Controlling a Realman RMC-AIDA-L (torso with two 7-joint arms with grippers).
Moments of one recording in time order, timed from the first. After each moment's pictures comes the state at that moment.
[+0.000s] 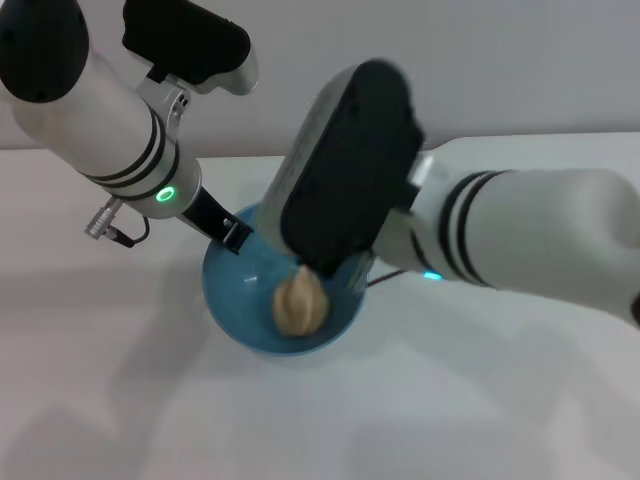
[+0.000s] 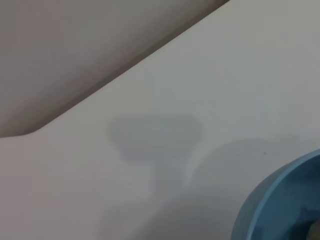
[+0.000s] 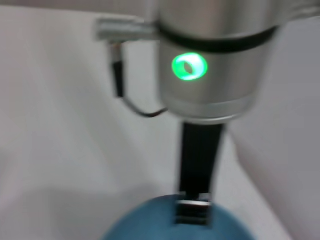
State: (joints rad) left arm -0.77 -2.06 1.61 1.21 -0.40 -1.31 0.19; right arm 0.51 2.08 -2.14 -1.73 0.20 1.03 -0.18
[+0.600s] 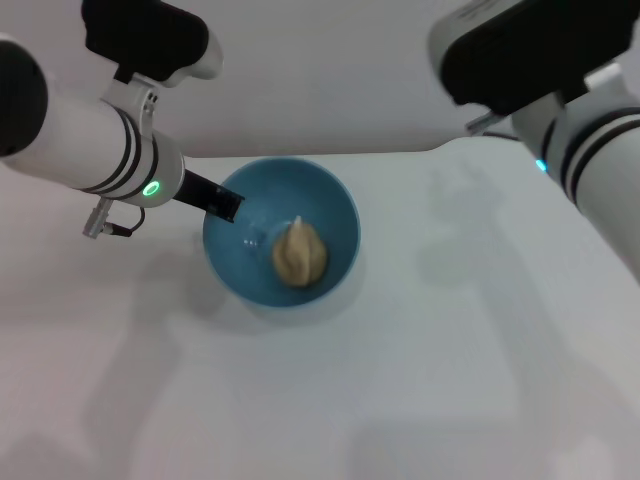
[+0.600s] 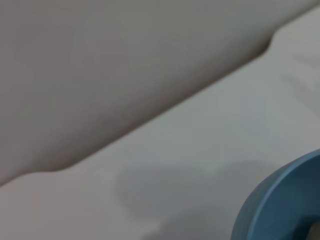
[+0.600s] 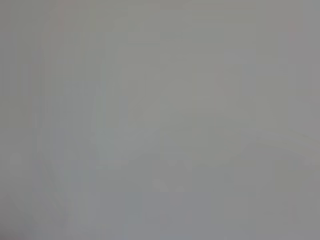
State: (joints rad) left arm -0.67 -2.06 1.61 1.21 -0.40 -1.06 0.19; right arm 0.31 2.09 -2.16 -1.73 -0.67 0.86 0.59
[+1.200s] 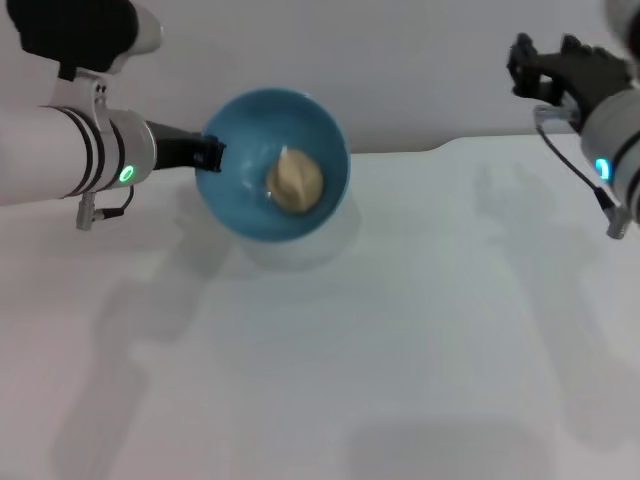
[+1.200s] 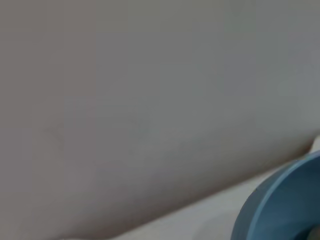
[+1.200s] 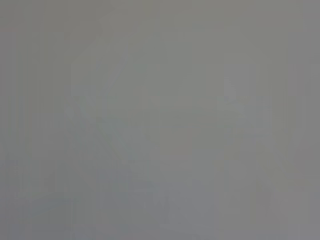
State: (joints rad) left arm -0.52 -2.06 1.61 1.24 -0.45 -0.72 0.18; right arm 0.19 2.09 -2.04 -1.61 -0.78 0.63 1.23
